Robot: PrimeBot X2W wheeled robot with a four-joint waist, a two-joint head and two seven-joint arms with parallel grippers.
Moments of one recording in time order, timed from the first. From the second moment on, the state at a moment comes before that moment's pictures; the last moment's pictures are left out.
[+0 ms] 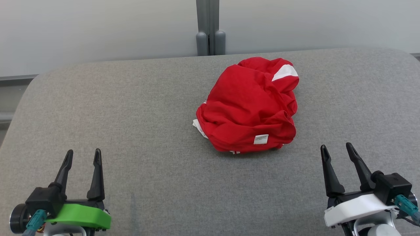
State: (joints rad) left arm -0.04 0.21 -0.04 0.18 -0.30 -0.09 -0.26; right arm 0.05 -0.12 0.05 0.04 0.24 0.13 -0.21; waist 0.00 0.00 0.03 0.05
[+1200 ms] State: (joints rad) left arm -0.43 0.16 -0.40 0.25 -0.27 -0.13 -0.24; right arm 0.01 -0.11 0.06 0.06 0.25 0.13 -0.23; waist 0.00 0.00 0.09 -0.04
